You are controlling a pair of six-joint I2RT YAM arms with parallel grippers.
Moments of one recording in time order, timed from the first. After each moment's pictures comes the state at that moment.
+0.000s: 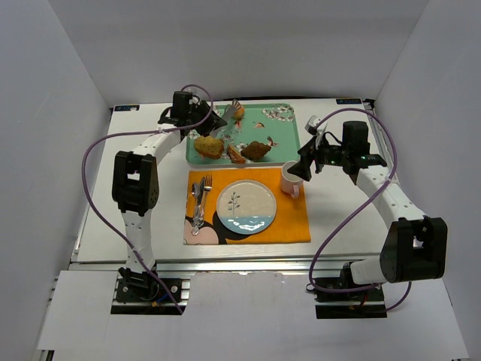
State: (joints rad) left arm -0.23 2.13 1.72 -0.18 0.40 -0.83; right arm 0.14 1.38 1.03 -0.26 -0.91 -0.45
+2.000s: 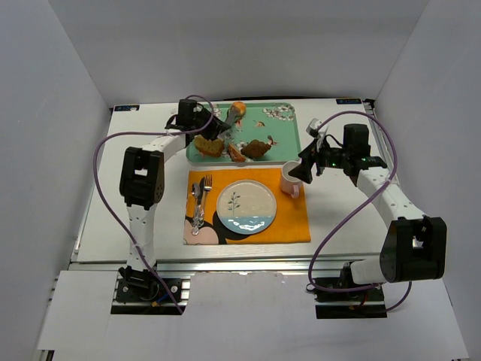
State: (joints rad) left arm -0.23 2.24 1.71 -0.02 0.43 -1.07; right arm 0.12 1.38 1.00 -0.26 -0.93 -0.45
